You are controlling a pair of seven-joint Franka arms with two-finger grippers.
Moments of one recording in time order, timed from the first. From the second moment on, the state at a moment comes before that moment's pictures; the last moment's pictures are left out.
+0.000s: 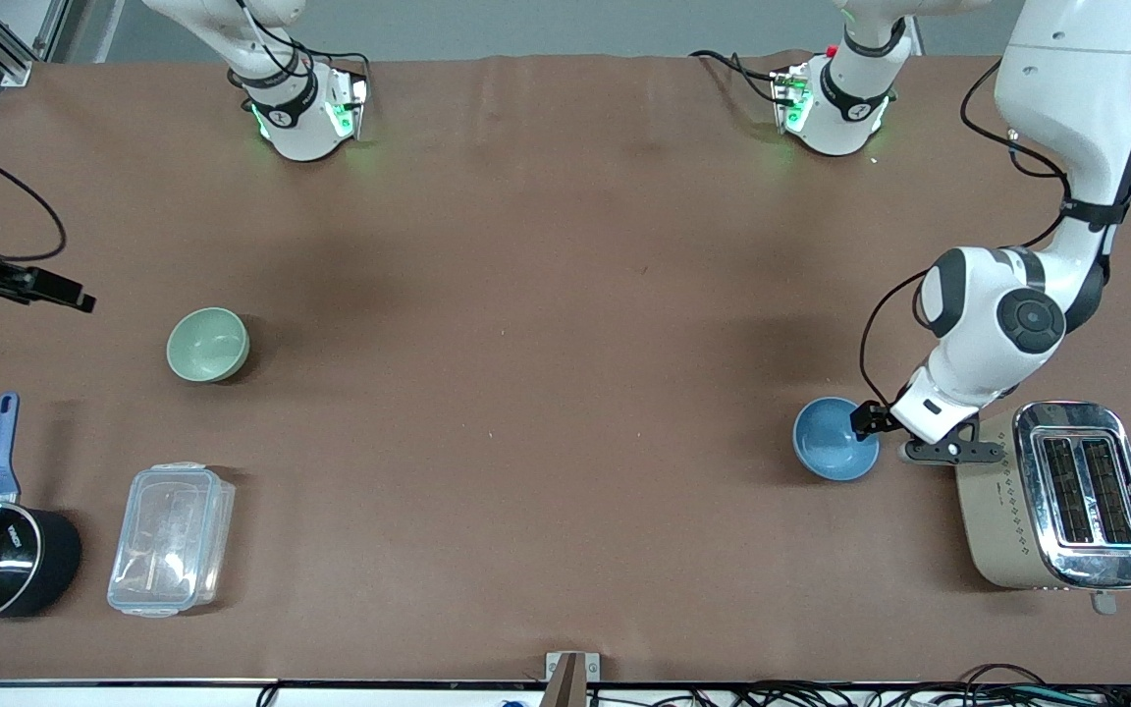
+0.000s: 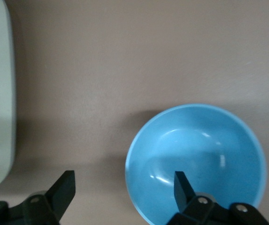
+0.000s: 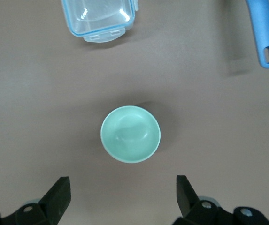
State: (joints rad) left arm -0.01 0.47 -0.07 -1.97 0.06 2.58 -0.06; right arm -0.16 0.02 -0.11 -1.97 0.07 1.88 -0.12
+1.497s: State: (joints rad) left arm -0.28 0.57 -0.33 -1.72 0.06 2.40 -0.80; right arm -0.26 0.40 -0.11 -2.14 0.27 2.19 -0.49
